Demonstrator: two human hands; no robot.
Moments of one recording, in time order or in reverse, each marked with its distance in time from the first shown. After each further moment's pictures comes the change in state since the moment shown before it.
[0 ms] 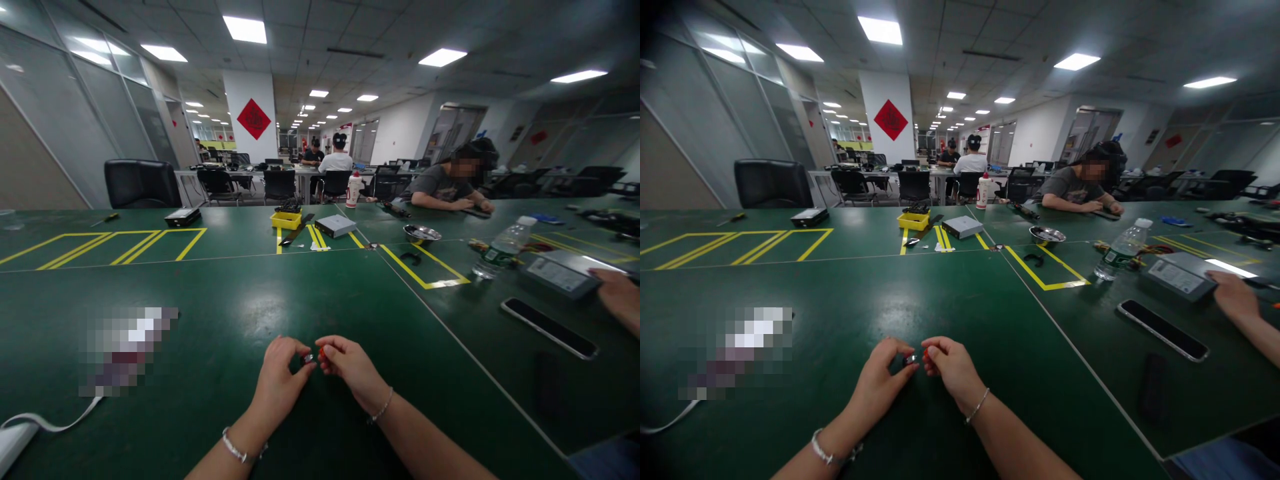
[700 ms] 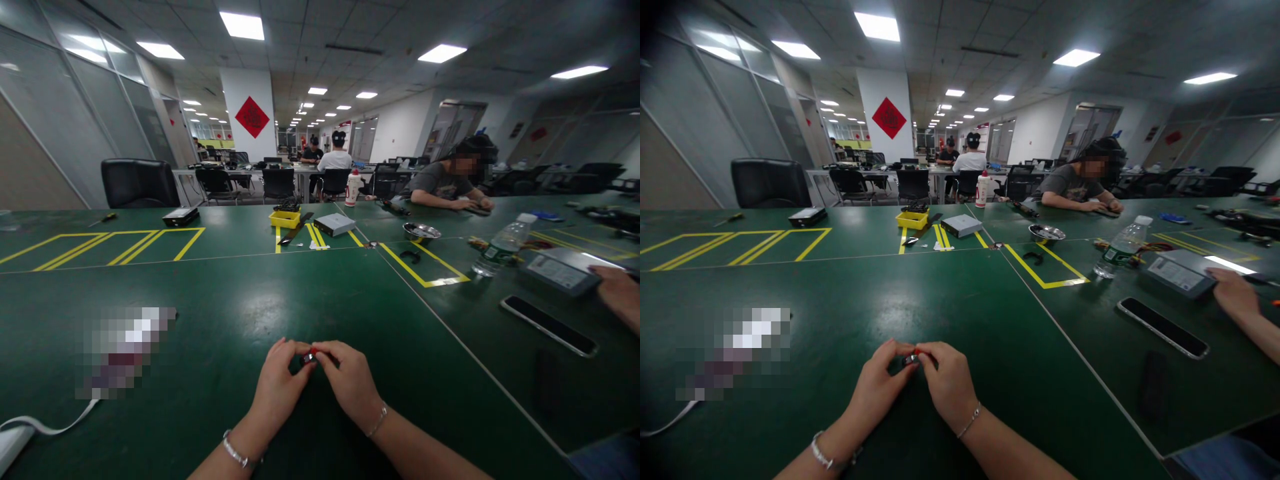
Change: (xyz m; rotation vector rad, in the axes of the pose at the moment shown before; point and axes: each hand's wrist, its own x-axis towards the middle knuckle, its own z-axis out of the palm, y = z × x) left_hand -0.001 0.004 0.003 -0.058 -0.018 -0.047; right_hand -0.018 -0.003 0.010 -0.696 0.172 -0.560
